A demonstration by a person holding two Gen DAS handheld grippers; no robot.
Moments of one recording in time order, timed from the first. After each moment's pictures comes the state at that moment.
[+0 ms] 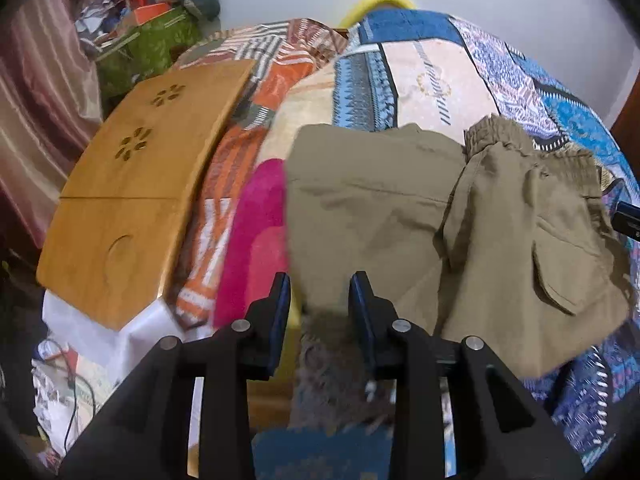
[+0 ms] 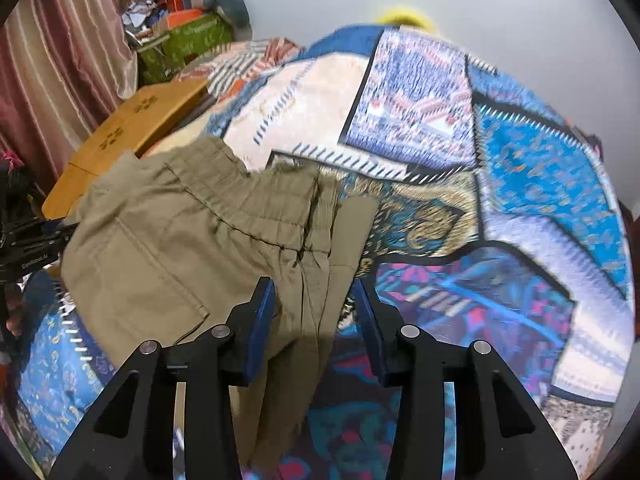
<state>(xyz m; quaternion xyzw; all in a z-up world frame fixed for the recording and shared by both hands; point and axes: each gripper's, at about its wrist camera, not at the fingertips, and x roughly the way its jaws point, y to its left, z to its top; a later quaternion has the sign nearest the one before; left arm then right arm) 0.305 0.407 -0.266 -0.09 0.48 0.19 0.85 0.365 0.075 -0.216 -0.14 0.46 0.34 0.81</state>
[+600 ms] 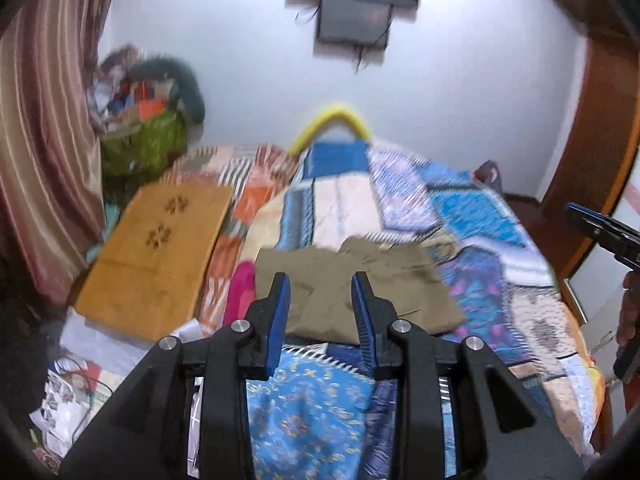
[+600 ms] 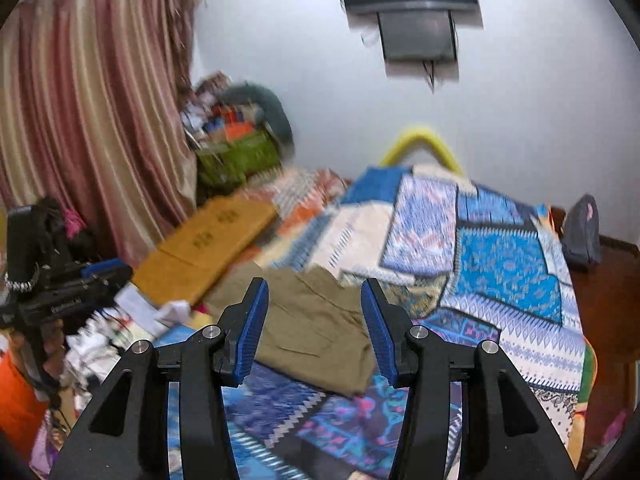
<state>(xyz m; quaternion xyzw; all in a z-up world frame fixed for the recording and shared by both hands) 0.162 0.290 -0.056 -0.08 0.31 0.13 0.94 0.224 0.005 -0.017 -0.03 0.29 0.42 0.86</state>
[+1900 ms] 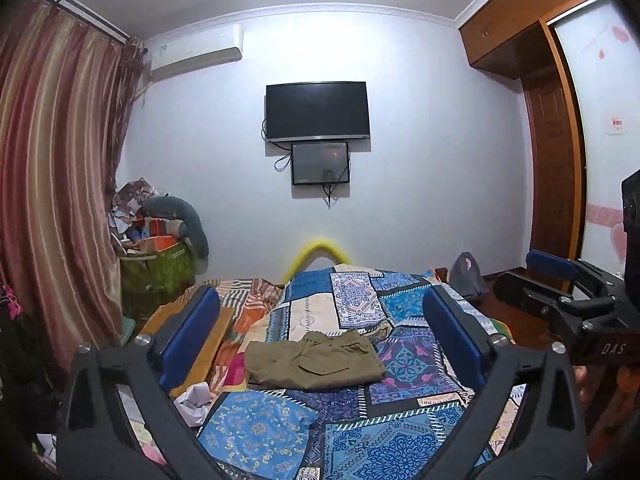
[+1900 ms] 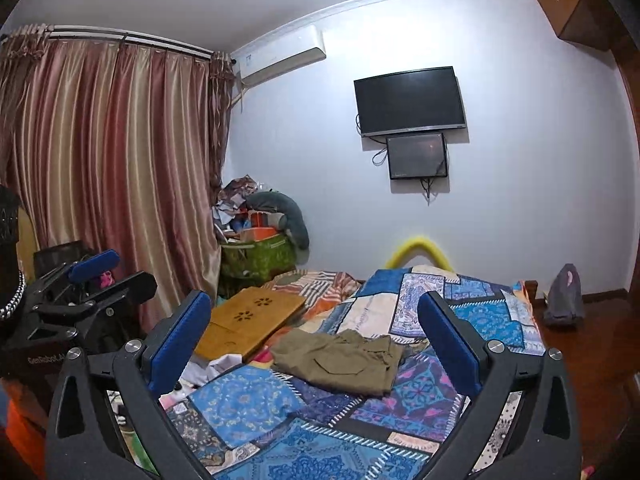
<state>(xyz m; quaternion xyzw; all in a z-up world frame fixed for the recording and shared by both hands) -0.031 0.108 0.028 0.01 0.07 0.14 0.99 0.054 -0.083 0.028 0.02 0.11 0.41 0.90</state>
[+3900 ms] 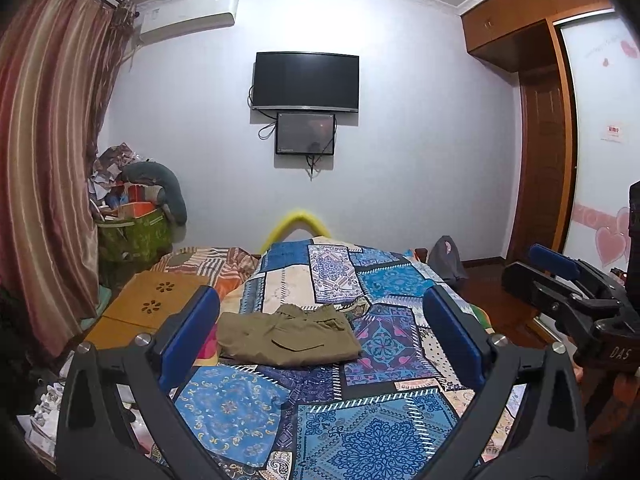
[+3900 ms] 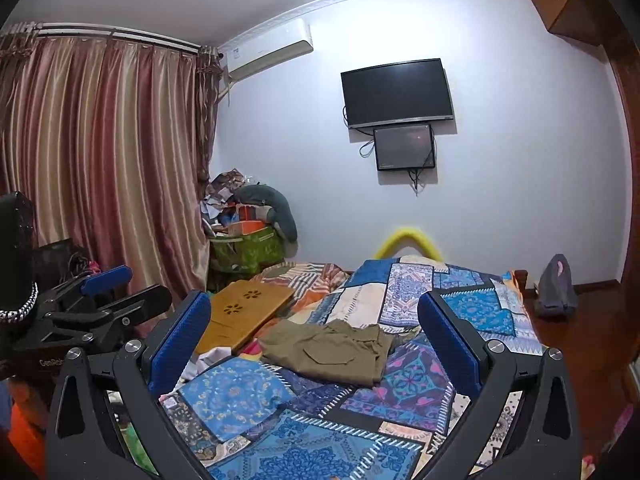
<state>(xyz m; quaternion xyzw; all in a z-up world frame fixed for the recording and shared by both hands) -0.005 0.124 0.011 -0.03 0.12 0.10 0.99 0.050 -0.083 0.024 0.01 0.12 0.39 0.91</state>
